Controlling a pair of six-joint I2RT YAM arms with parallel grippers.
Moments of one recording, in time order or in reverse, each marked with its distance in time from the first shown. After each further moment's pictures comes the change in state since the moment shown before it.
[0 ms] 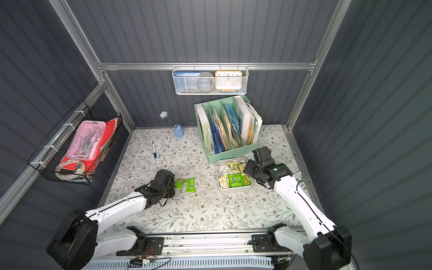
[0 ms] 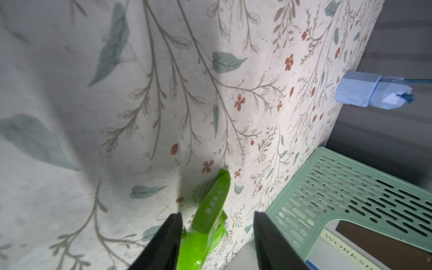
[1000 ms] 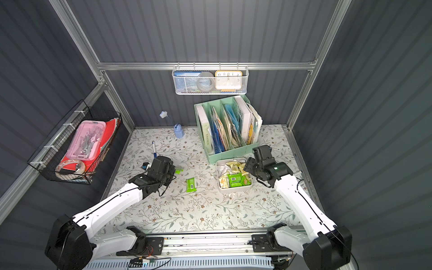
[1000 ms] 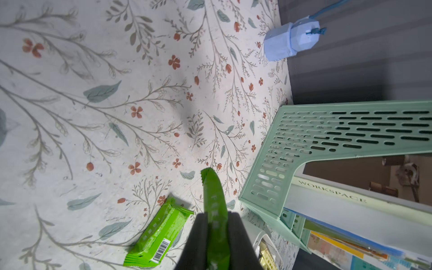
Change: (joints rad) left arm 0.000 -0.022 0.239 -0.129 -0.042 0.389; right arm 0.000 0.013 0.034 0.010 0.027 -0.021
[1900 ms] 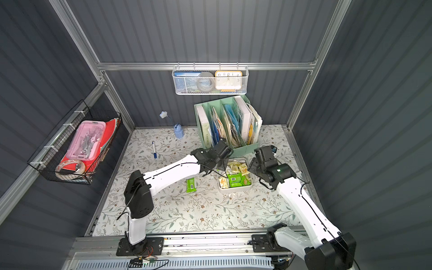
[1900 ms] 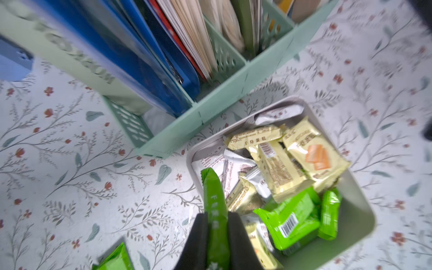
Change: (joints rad) left arm -0.426 0.711 0.999 -0.428 -0.063 1.082; right arm 0.002 -0.041 0.014 -0.051 0.123 0.001
